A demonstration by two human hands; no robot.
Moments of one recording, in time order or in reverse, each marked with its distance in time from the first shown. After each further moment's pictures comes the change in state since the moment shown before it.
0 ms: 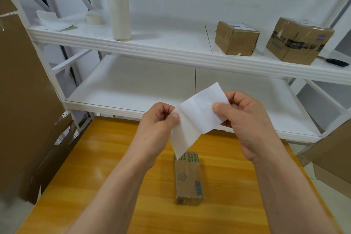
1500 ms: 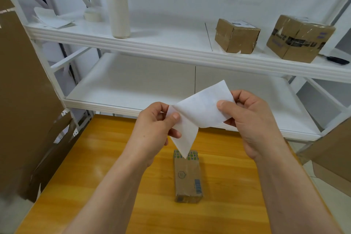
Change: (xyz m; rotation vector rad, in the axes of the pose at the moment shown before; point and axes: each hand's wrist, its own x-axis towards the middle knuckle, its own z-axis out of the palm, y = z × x) left_hand 0.000 -0.002 -0.004 0.016 0.020 -0.020; right_hand 0.006 0.007 -0.006 0.031 0.053 -0.006
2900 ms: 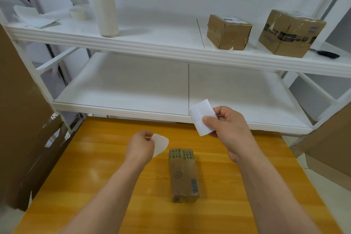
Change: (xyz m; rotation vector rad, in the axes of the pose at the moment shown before) left_hand 0.063 -0.119 -0.006 0.463 0.149 -0.270; right_hand 0.018 0.051 0.006 -0.140 -0.005 0.208
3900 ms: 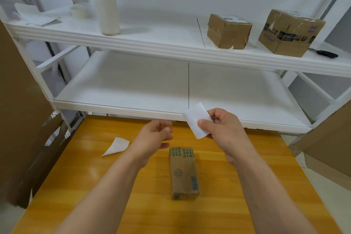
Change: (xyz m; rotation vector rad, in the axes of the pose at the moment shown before) left_hand -0.023 0.033 -0.013 -0.354 -0.336 0.093; right_hand -0.011 0.003 0.008 -0.086 -0.046 -0.018
